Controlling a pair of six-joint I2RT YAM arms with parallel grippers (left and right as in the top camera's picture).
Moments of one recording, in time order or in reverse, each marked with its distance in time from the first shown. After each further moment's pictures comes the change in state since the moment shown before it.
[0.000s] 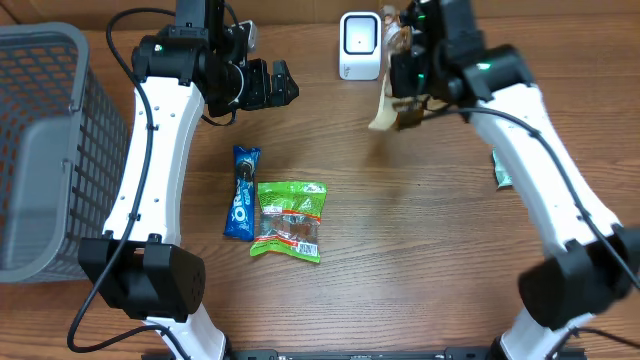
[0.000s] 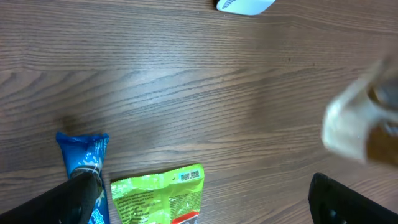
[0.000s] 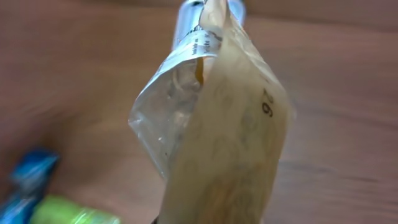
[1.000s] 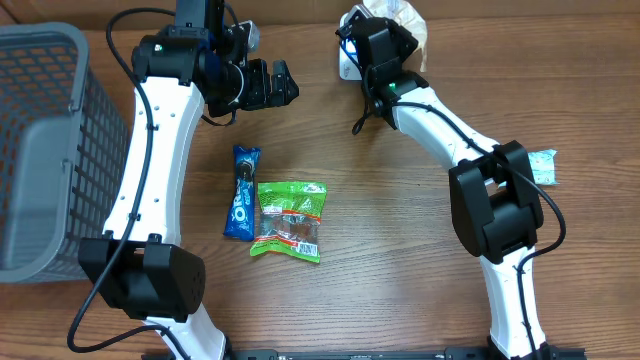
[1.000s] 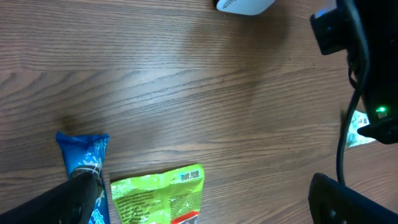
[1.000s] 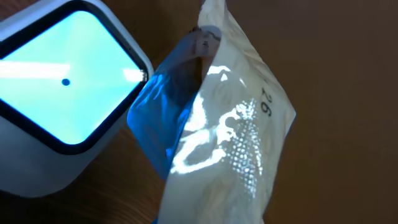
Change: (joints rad) left arm 0.000 0.000 0.000 0.000 0.000 0.000; right arm 0.074 0.441 0.002 0.781 0.588 -0.933
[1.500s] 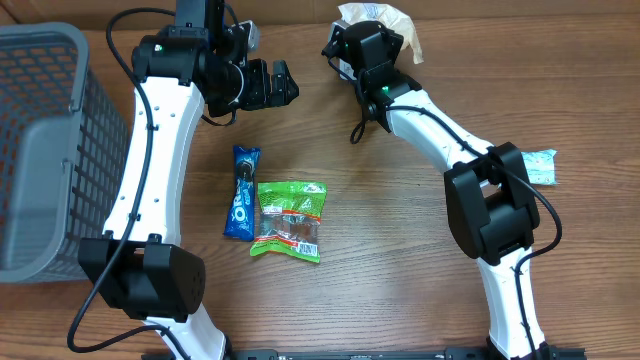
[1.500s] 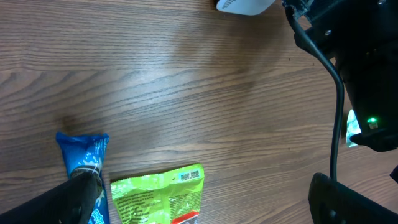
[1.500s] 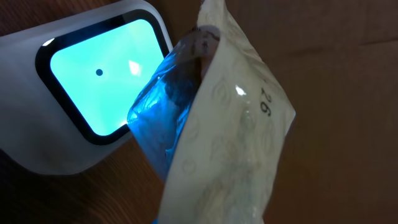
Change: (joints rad) left arm 0.000 0.000 0.000 0.000 0.000 0.000; right arm 0.022 0.000 0.000 -0.002 -0.042 -0.276
